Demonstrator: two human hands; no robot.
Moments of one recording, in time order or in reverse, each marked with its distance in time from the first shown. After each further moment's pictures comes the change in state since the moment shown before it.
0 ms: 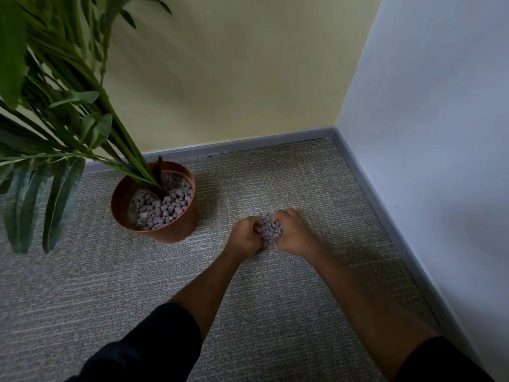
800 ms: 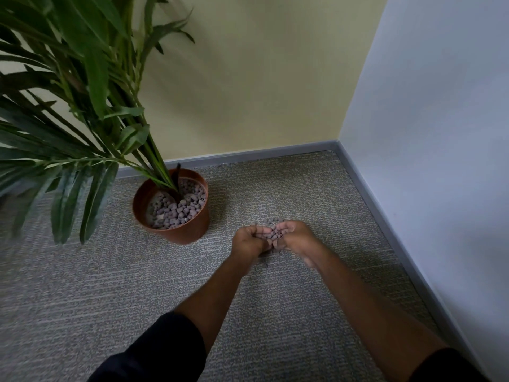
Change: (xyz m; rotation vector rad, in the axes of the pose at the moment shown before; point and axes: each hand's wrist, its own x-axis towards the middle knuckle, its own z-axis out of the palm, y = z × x) left_hand -0.042 0.013 -0.007 -0.720 0.011 -0.206; right_hand -0.025 -0.024 -0.009 0.773 -0.064 0.338
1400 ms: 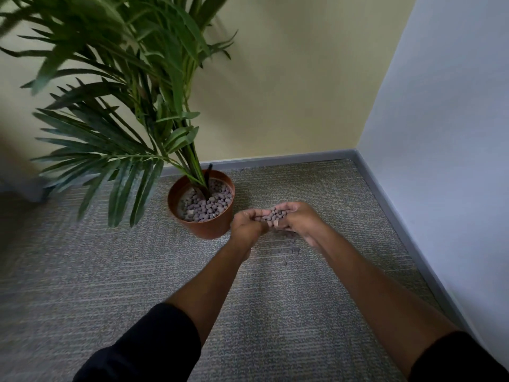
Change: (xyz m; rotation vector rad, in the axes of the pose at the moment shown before) left_hand -0.033 0.047 -0.048 -0.113 0.085 0.158; right_hand -0.040 -0.082 0.034 0.035 -0.035 -0.098
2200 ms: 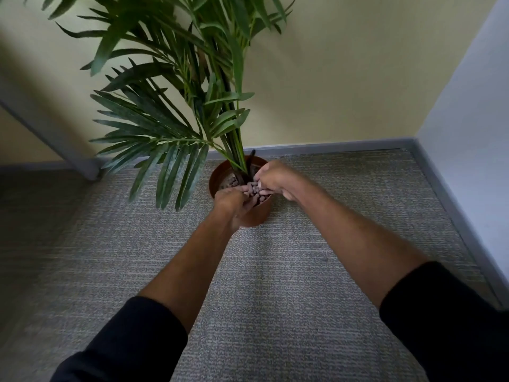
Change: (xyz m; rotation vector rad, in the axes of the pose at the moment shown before) left_hand 0.013 0.055 -0.109 -0.312 0.330 -0.125; right_hand 0.044 -0.107 0.137 -0.291 -0.170 -0.063
